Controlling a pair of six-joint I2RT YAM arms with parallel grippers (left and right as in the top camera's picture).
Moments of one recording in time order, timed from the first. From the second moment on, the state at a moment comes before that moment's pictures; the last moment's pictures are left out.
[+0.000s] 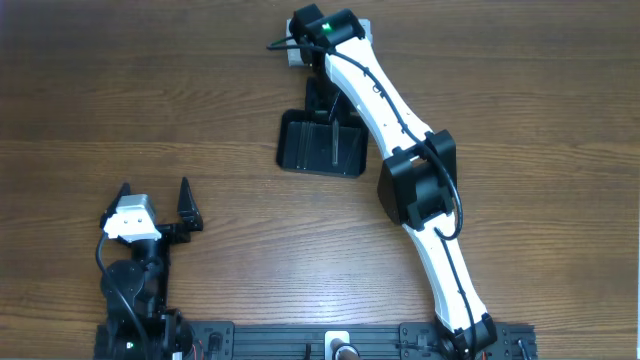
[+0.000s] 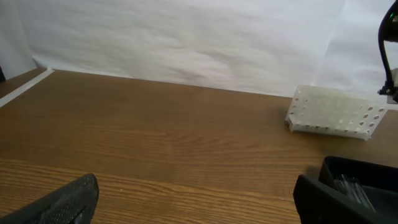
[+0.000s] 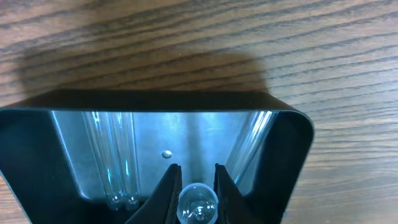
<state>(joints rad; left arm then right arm) 0.07 0.01 0.01 -0.07 -0.01 -0.10 0.49 2.51 2.44 -1.52 0.05 0.56</state>
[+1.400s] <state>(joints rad) 0.07 0.01 0.01 -0.07 -0.01 -0.10 0.47 2.51 2.30 -1.41 0.01 0.58</state>
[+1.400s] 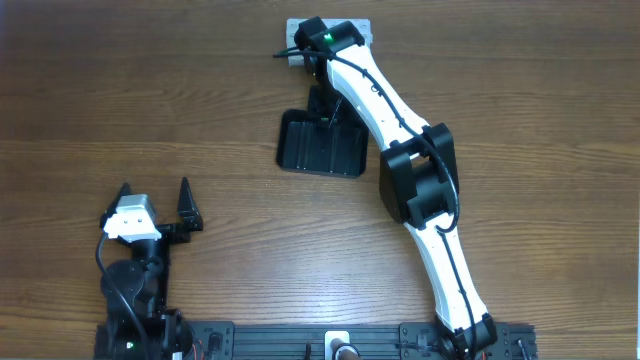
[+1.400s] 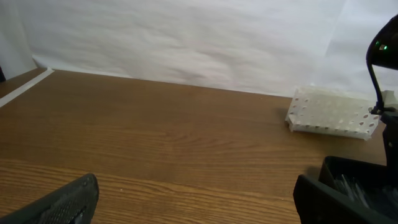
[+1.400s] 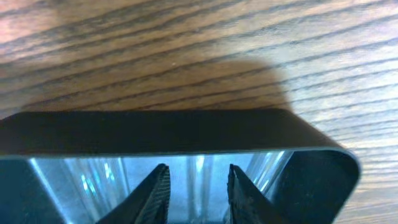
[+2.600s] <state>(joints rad) 0.07 0.01 0.01 -0.07 -0.01 -0.10 0.19 1.15 1.59 -1.36 0.24 0.19</state>
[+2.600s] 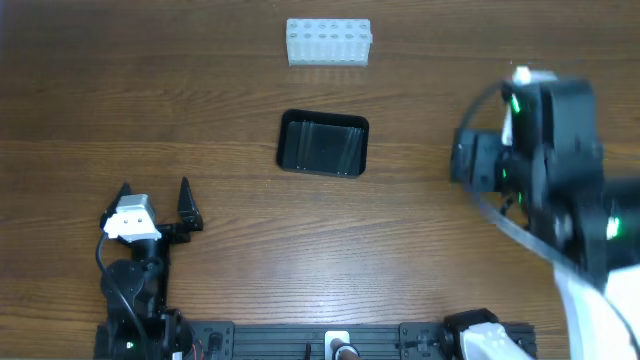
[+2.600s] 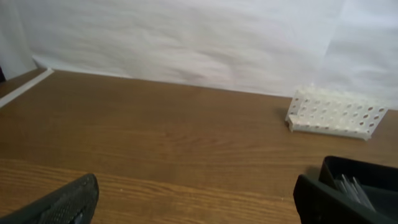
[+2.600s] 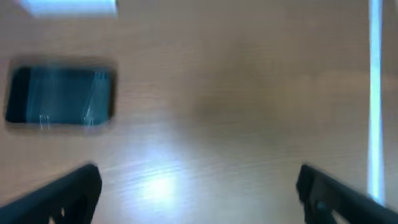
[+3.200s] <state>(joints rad) 0.07 0.01 0.01 -0.07 -0.01 -0.10 0.04 0.63 0.35 0.28 0.24 0.10</state>
